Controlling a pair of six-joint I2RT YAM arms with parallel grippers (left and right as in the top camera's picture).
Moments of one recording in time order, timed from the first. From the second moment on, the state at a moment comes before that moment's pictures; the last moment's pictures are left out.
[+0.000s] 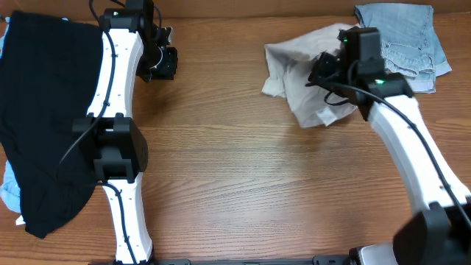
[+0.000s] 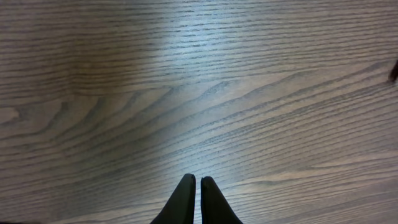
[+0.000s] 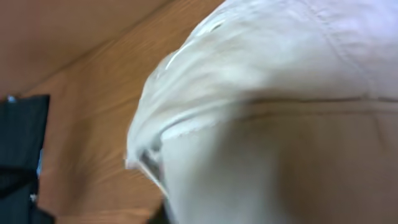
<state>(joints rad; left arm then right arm) -0.03 2.37 2.33 -1.39 0.20 0.01 0.15 1.61 1.40 -0.65 -0.17 0.56</state>
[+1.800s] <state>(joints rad) -0.03 2.37 2.33 -1.39 0.20 0.01 -0.04 2.09 1.10 0.28 -0.35 0.86</state>
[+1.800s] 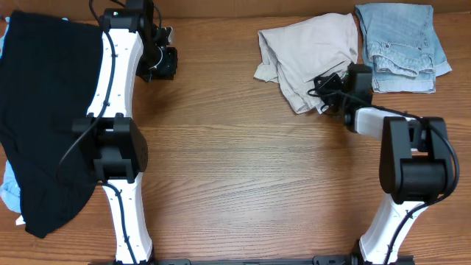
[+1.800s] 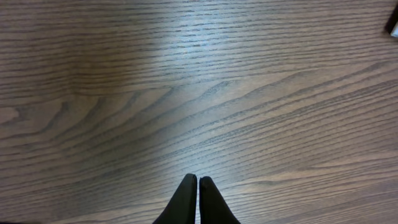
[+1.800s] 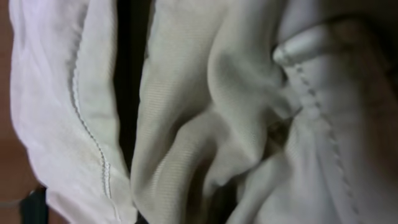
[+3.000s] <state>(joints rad) -0.03 2.37 2.33 -1.39 0.20 0.00 0.46 1.49 1.38 -1.08 -0.40 0.44</state>
